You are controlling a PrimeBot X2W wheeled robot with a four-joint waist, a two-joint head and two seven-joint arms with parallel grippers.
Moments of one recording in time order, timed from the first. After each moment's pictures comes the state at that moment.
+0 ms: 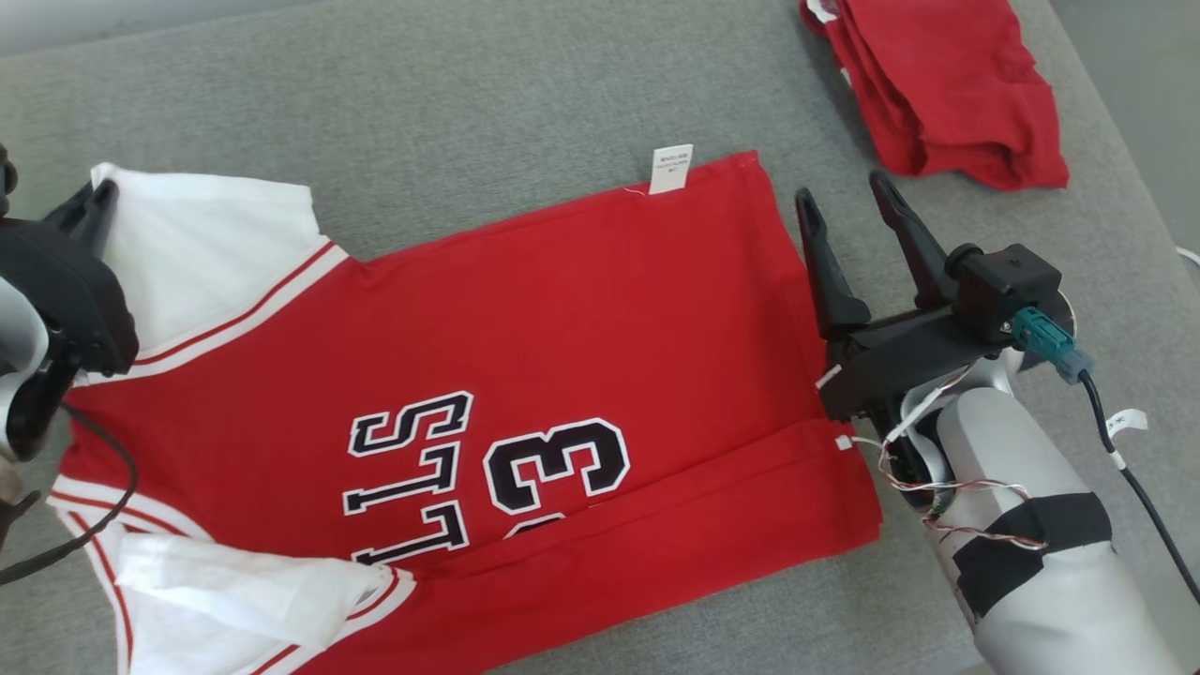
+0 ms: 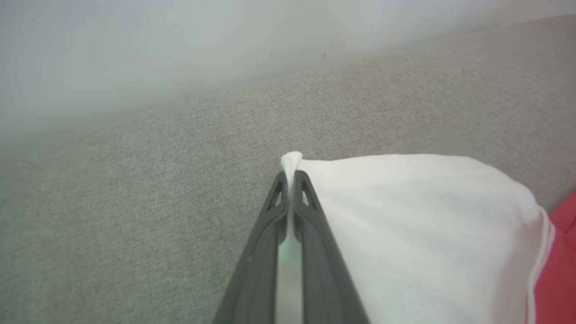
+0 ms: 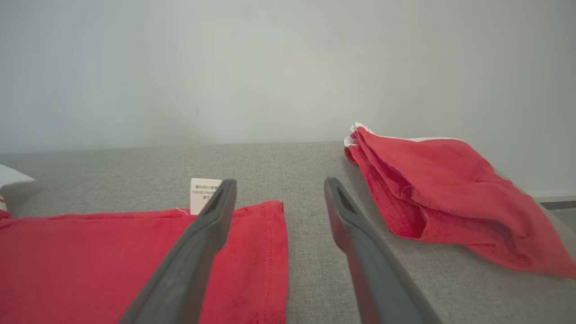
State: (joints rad) left arm -0.97 0.63 -0.60 0.74 -0.79 -0.13 0.13; right arm -0.67 -0.17 0.25 0.53 0.30 0.13 -0.26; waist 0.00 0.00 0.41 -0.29
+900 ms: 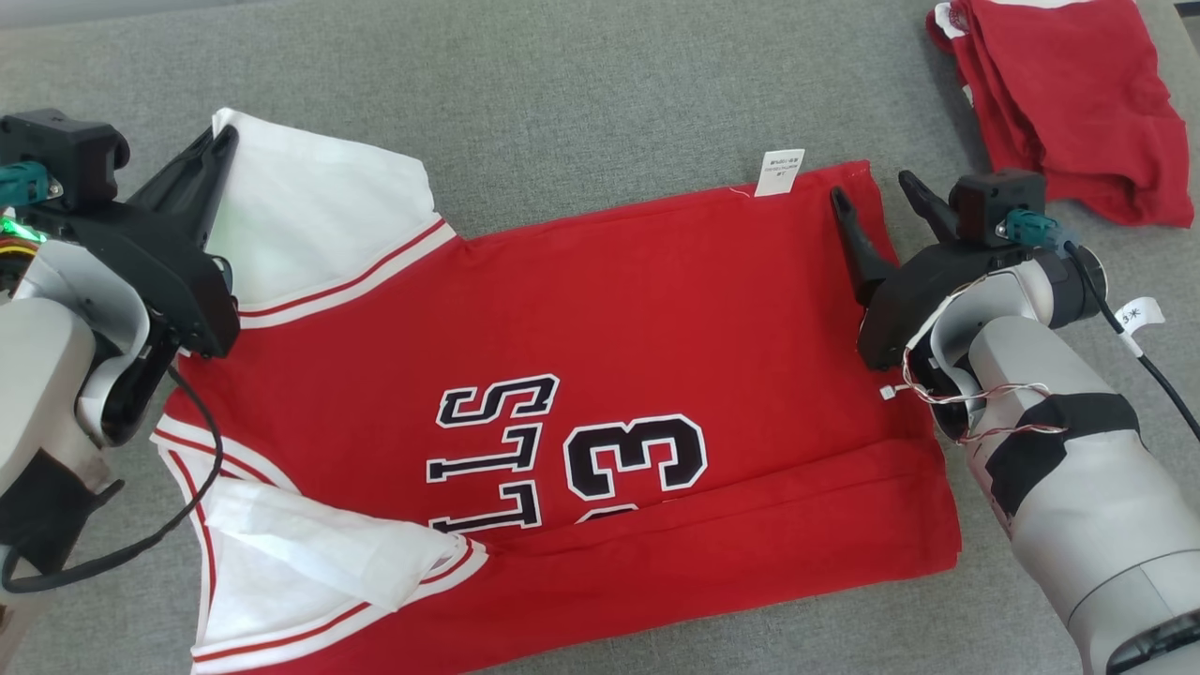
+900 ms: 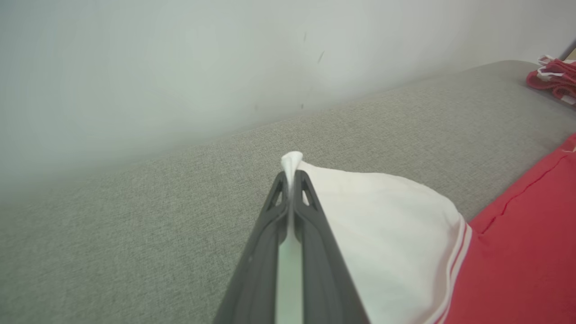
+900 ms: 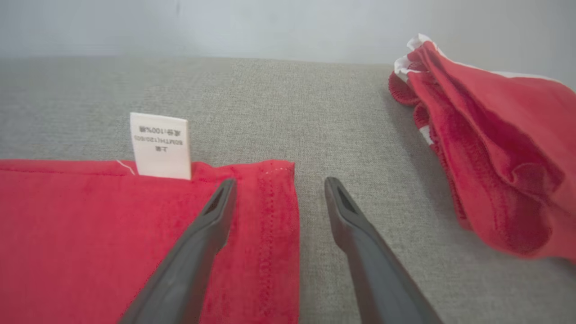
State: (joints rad) left arm -1.01 0.59 -0.75 0.63 -0.85 -0.13 -0.04; right arm -0.97 -0.25 0.45 1.05 0.44 0.13 -0.18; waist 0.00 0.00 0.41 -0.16
